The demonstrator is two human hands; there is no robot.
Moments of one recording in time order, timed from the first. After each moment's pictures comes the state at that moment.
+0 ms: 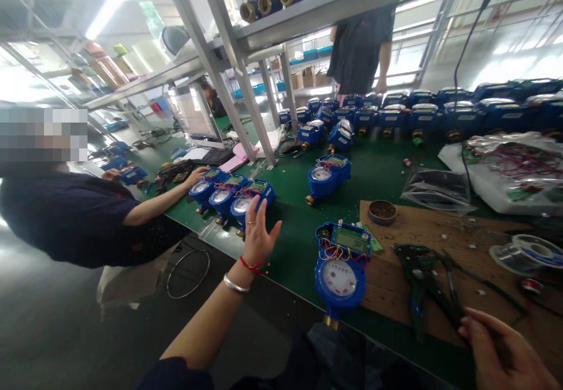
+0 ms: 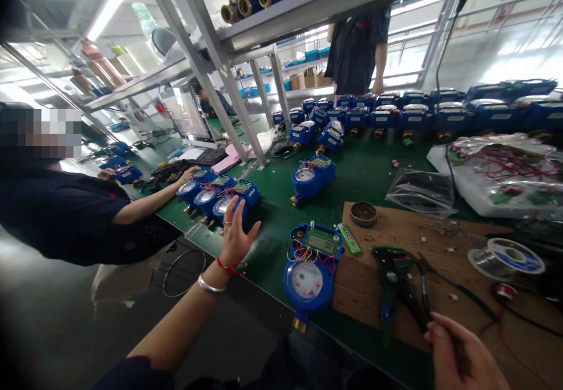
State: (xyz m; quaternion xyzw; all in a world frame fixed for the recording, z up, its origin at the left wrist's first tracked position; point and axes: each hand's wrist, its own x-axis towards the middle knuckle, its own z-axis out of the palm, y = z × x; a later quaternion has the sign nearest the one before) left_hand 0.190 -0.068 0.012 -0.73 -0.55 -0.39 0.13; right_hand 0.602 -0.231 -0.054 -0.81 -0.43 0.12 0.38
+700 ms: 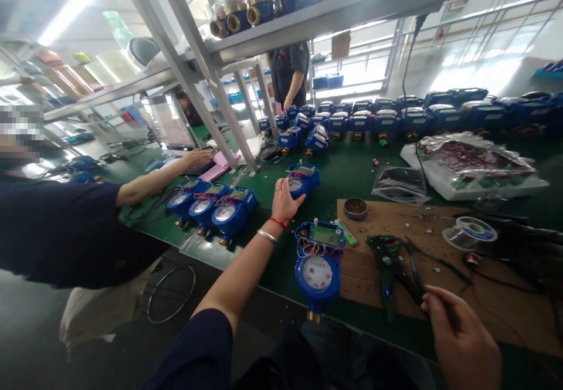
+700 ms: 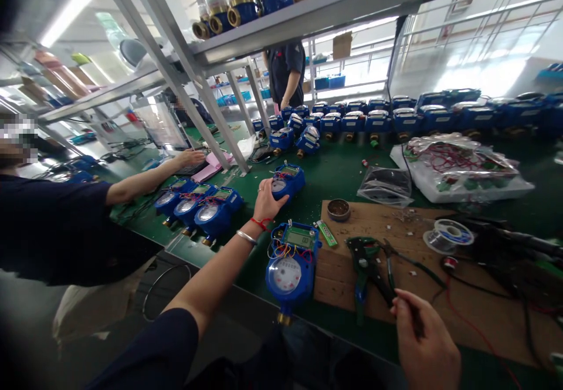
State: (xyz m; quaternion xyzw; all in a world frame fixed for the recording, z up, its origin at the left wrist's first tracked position) left_hand 0.290 0.067 -0.005 -0.75 -0.53 -0.40 0.02; right_hand 0.591 -0.231 -0.036 -0.79 -0.43 0.14 0.43
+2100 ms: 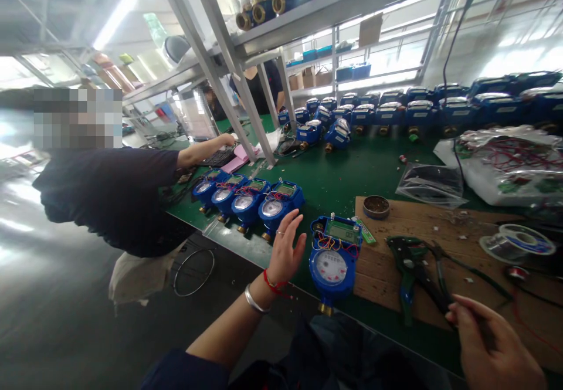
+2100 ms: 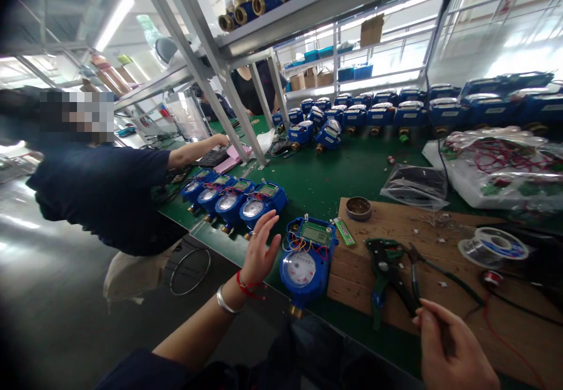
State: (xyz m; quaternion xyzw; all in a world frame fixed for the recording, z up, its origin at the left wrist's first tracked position) left_hand 0.271 -0.118 0.020 -0.76 -0.49 -0.41 -0.05; right_hand 0.592 -0.231 -0.030 -0.80 -0.41 0.16 0.40
